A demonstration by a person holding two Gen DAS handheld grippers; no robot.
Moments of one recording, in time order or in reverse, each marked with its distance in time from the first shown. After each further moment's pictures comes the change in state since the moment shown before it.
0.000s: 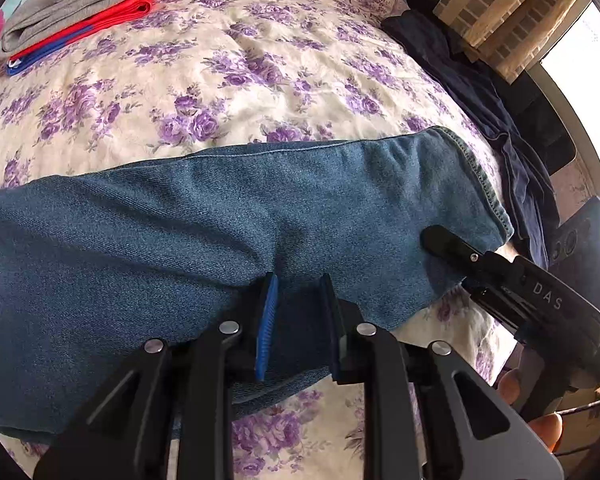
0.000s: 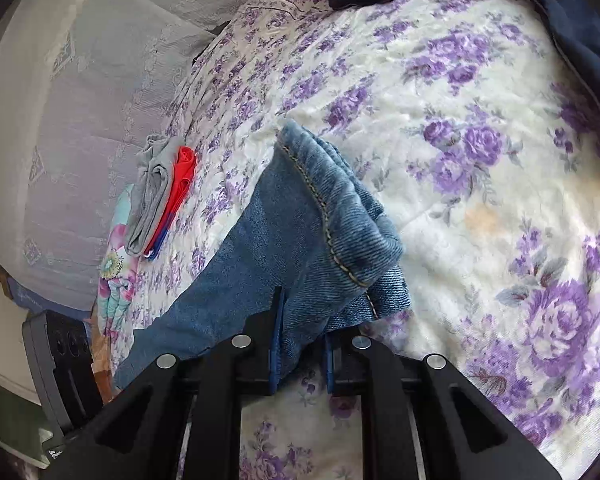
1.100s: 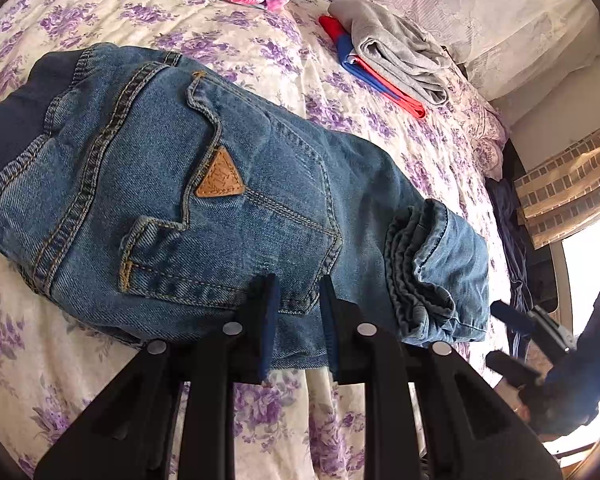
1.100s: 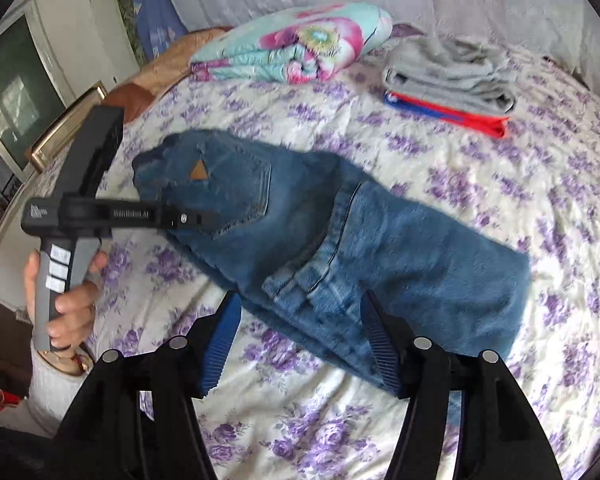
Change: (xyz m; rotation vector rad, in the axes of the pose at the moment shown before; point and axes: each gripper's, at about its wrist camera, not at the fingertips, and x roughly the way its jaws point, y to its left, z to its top) left arm -0.165 0.291 -0.108 -0.499 -0.200 -0.021; right arm 0.050 0.291 -0.147 -1.042 0.317 0.021
